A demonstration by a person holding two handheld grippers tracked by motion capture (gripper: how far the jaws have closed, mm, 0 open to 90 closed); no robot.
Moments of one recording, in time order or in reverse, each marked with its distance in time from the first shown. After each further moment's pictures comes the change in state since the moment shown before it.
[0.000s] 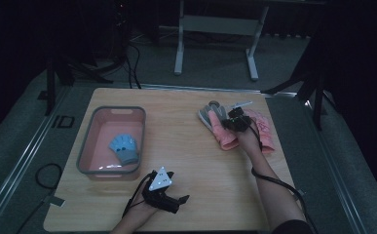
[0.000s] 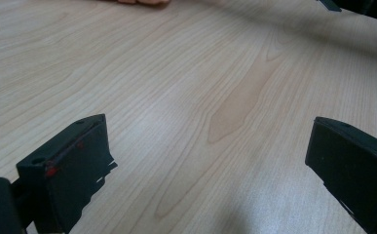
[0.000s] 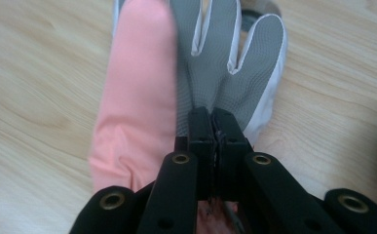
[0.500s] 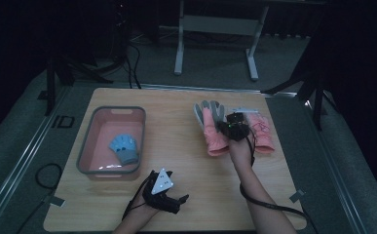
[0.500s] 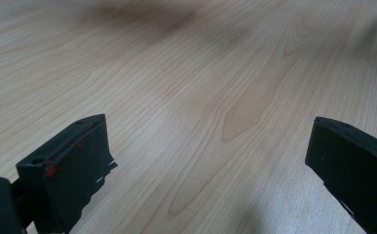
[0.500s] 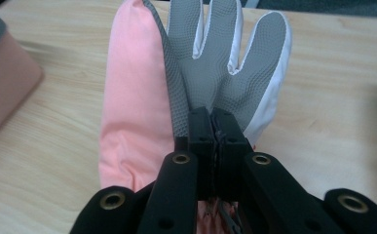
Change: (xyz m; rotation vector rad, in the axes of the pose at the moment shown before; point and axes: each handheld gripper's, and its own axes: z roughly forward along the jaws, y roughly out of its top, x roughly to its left) left arm -0.005 -0.003 0.002 0.008 0.066 0.043; right arm 0.076 -0.007 -0.071 -0.142 -0.020 0.210
